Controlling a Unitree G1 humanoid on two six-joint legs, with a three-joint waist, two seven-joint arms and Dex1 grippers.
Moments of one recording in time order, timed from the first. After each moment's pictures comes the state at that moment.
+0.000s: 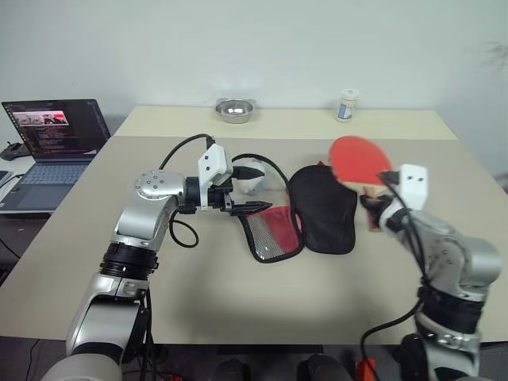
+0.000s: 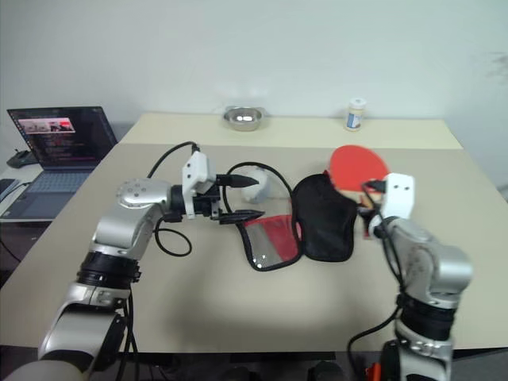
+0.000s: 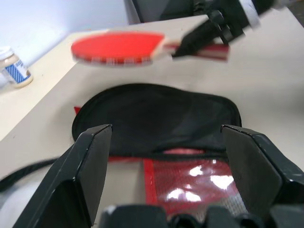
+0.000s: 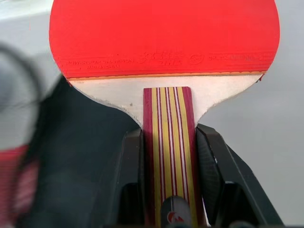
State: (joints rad) left arm -0.77 0.57 -0.09 0.24 -0.28 0.19 -1.22; right arm -0.55 -0.09 -0.32 -0.46 0.35 1.38 -0.08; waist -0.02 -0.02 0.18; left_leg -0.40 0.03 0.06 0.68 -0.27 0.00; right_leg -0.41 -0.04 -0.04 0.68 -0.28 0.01
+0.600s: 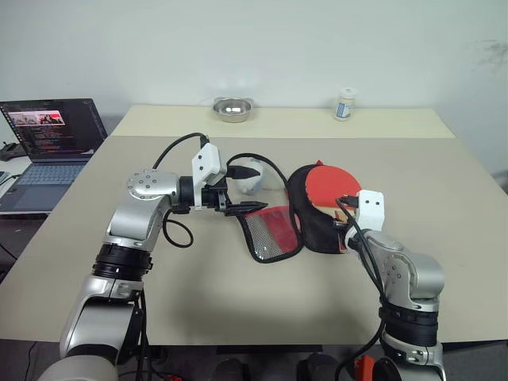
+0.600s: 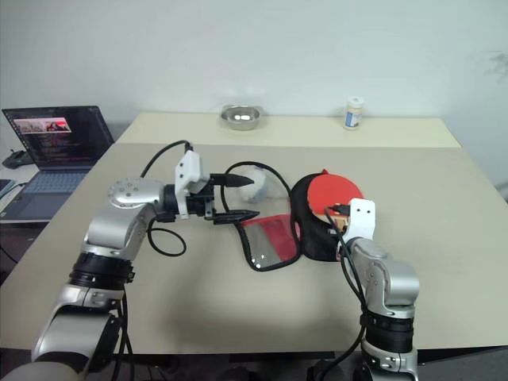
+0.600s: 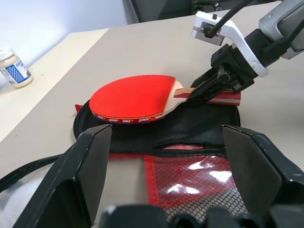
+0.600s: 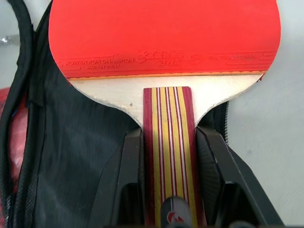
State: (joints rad) left arm -0.77 0.59 -0.08 0.23 -0.29 0.18 -1.23; right arm -0.47 0.00 -0.18 -0.32 0.23 1.21 -0.13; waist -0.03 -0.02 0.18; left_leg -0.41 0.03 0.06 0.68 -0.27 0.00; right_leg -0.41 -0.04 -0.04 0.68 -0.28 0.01
